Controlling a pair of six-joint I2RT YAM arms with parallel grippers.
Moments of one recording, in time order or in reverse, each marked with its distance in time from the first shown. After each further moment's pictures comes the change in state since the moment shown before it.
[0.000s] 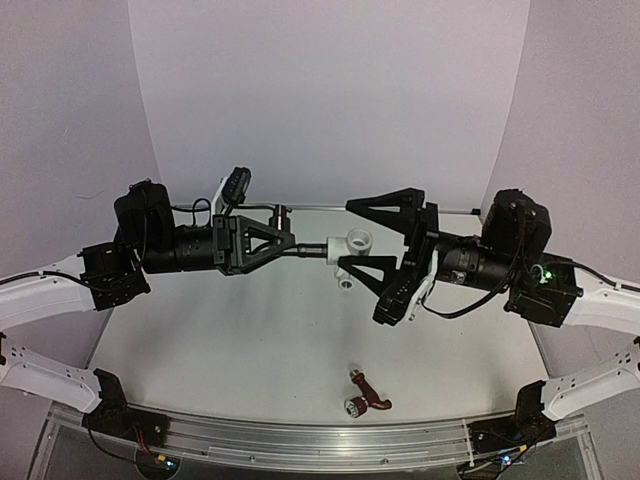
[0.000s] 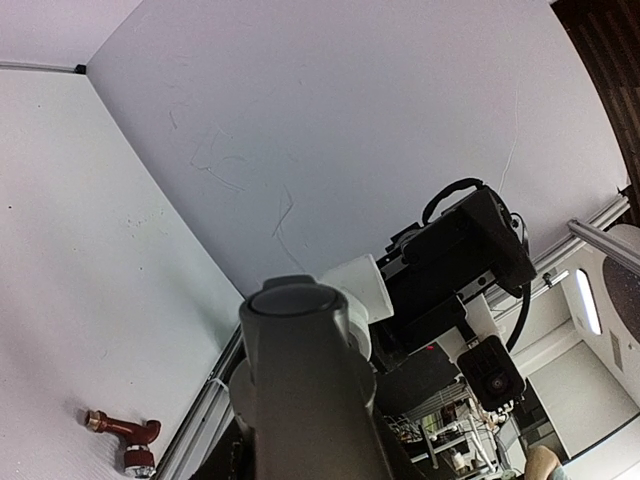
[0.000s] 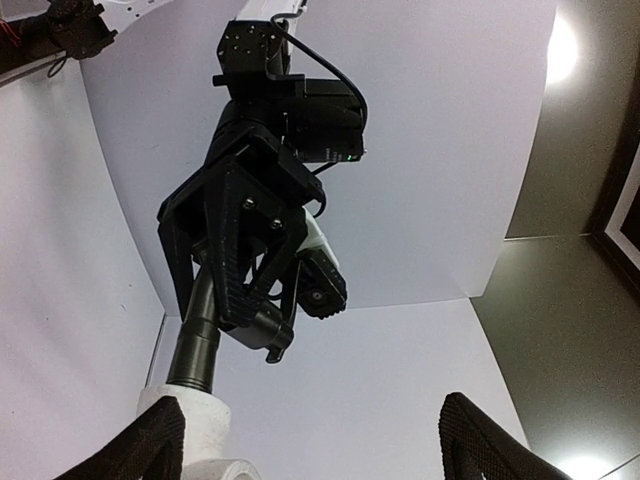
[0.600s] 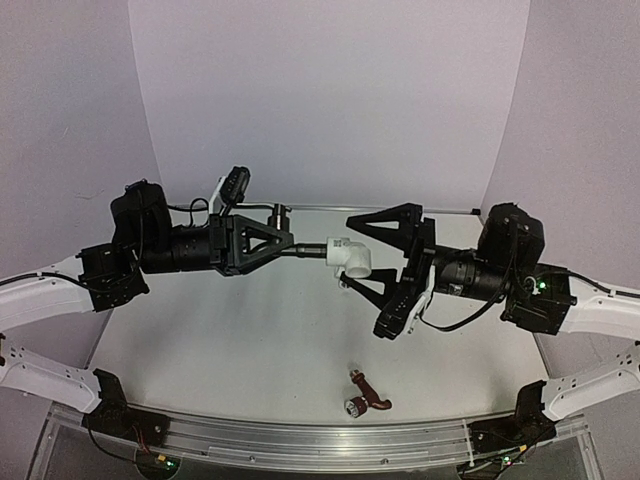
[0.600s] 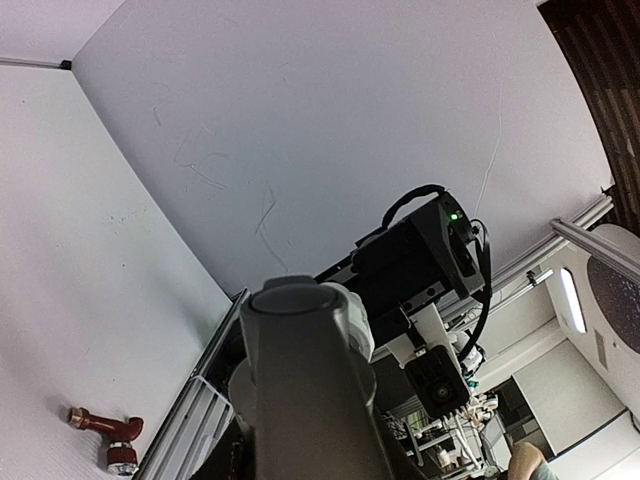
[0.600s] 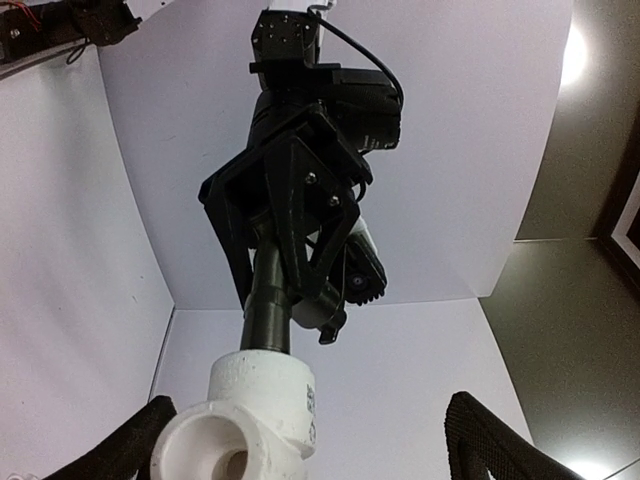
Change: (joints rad) left arm 0.000 -0.011 -0.007 0.030 0.023 -0.037; right arm -0.010 -0.019 -0.084 0.042 -0.019 -0.023
